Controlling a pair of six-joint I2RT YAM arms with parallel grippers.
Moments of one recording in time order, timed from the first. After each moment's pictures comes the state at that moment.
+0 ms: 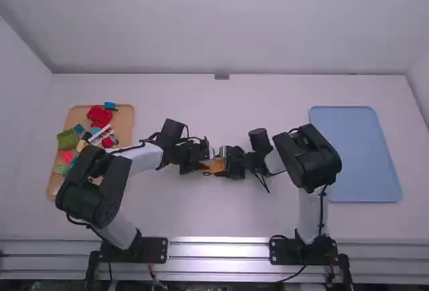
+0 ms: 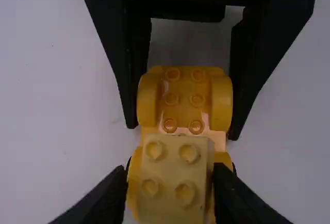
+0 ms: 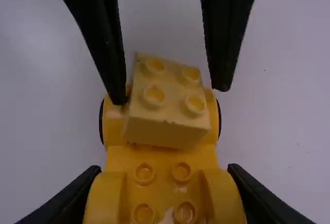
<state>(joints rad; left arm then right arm) -0.30 1.70 0.73 -0.13 0.63 1.02 0.39 2.11 0.68 0.54 -0.97 -0.85</state>
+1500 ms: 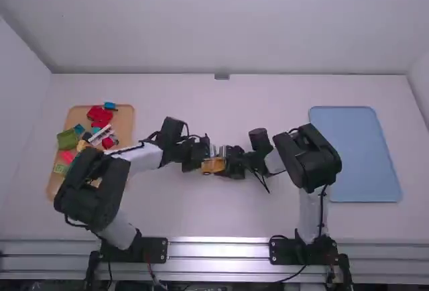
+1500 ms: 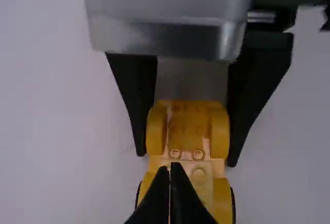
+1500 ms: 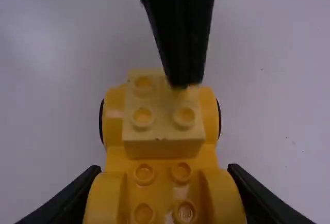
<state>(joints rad) -0.30 1.71 0.73 -0.07 0.70 0.98 0.39 2.11 0.68 0.54 -0.96 -0.85</state>
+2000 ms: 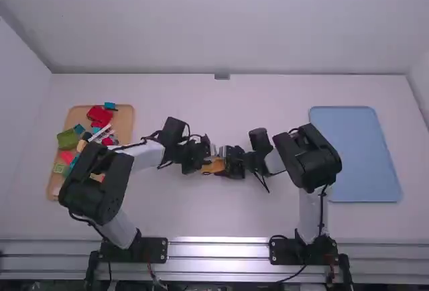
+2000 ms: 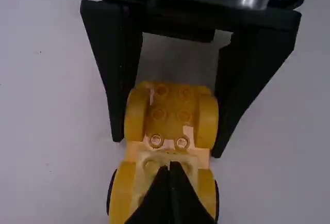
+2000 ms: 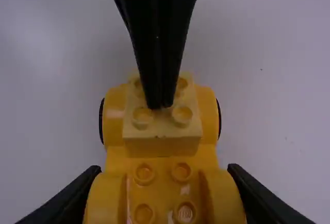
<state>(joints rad) -0.30 1.73 0.77 -0.19 0.68 0.95 0.39 2.11 0.68 0.54 -0.96 -0.86</state>
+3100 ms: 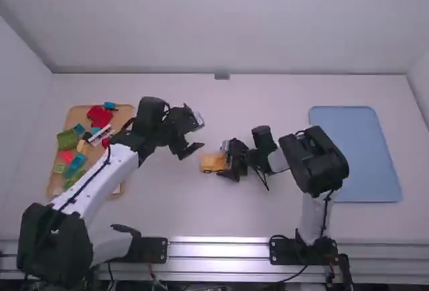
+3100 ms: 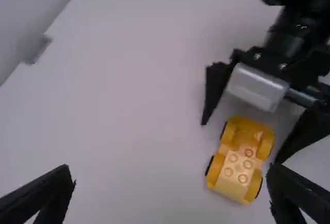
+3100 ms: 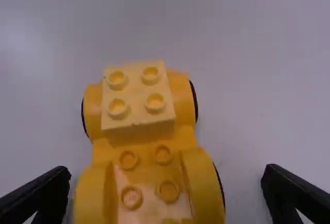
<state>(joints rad) -0.24 1.30 0.88 -0.36 0.44 0.64 0.36 2.00 0.67 0.42 -0.89 -0.75</state>
